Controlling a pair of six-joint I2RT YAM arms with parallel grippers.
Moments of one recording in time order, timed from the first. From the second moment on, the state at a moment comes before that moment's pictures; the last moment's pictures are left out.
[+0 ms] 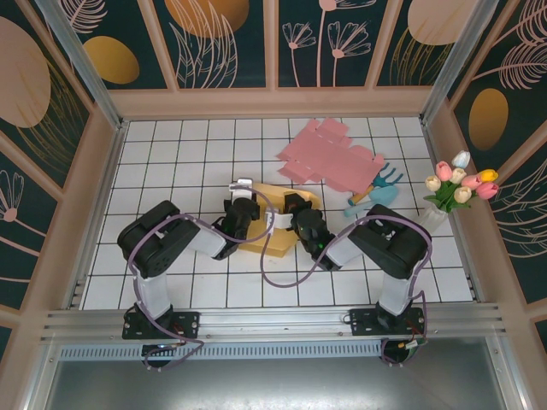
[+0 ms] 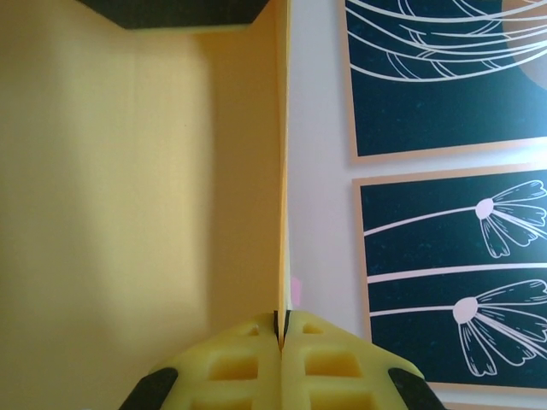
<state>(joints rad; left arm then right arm) -0.74 1.87 0.63 0.86 -0.59 -0.26 0.86 1.83 0.52 1.12 0.45 -1.30</state>
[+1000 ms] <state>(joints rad) -0.70 1.79 0.53 0.84 -0.44 -0.22 0.88 1.81 0.53 1.02 0.44 -1.17</state>
